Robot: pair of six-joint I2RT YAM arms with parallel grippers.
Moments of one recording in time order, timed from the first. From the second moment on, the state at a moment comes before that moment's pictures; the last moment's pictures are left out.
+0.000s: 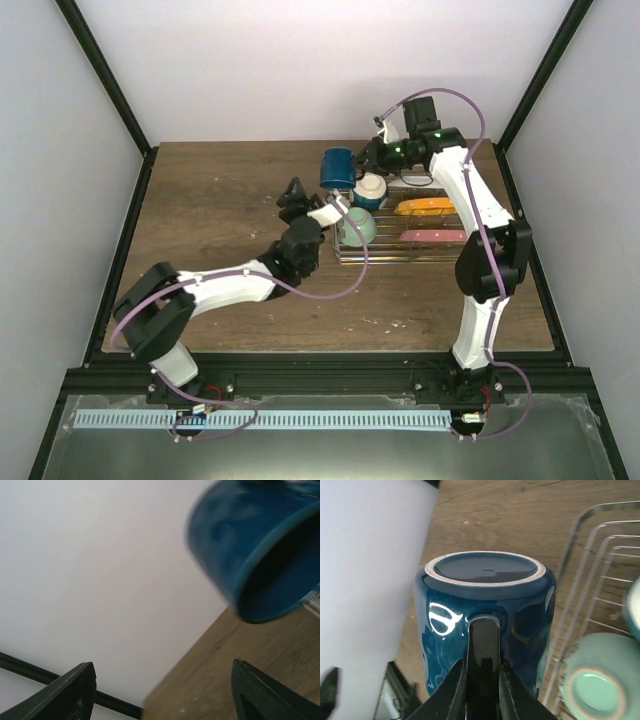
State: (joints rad) left arm -0.93 1.68 0.89 0.85 -0.96 1.06; right arm 0.24 1.95 1.94 -0.82 -0.77 0.35
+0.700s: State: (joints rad) left arm -0.79 1.47 1.19 -0.11 -0.68 0.27; right arm 0.43 1.53 1.53 -0.90 -0.02 0.41
